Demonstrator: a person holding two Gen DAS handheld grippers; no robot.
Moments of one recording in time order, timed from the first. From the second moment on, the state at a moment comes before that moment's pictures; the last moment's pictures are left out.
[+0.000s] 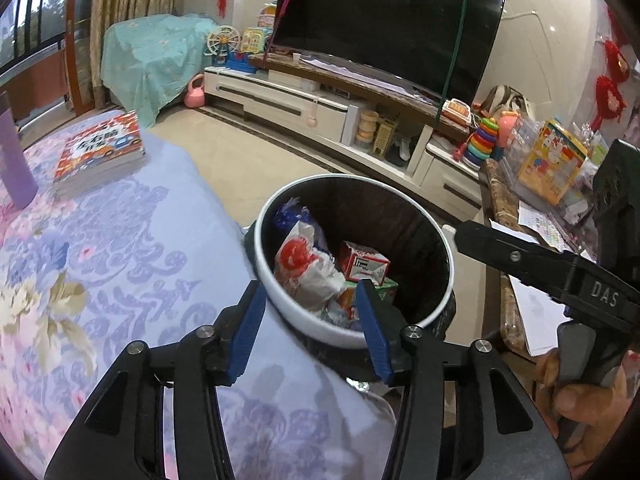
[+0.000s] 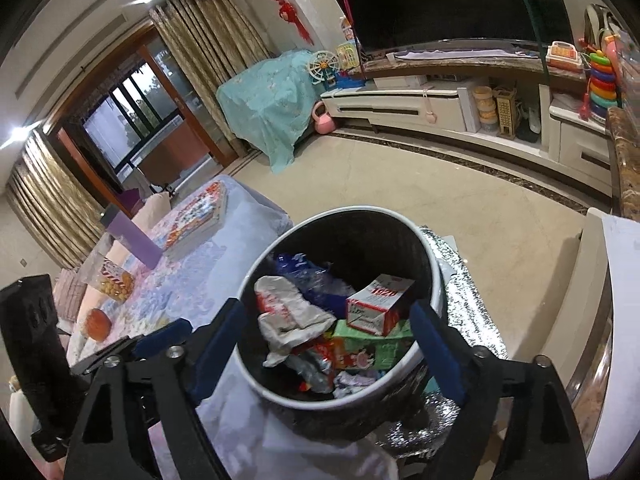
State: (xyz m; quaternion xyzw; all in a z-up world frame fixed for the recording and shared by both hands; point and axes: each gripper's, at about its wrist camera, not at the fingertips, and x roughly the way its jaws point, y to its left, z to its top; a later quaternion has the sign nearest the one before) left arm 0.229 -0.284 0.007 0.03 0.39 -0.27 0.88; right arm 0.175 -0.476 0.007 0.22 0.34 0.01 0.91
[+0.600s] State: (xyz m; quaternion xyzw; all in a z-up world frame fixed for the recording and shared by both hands) left arm 0.152 -0.180 -0.008 -0.03 0.36 -0.23 0.90; right arm 0.095 -0.411 -0.001 0.20 0.29 0.00 0.94
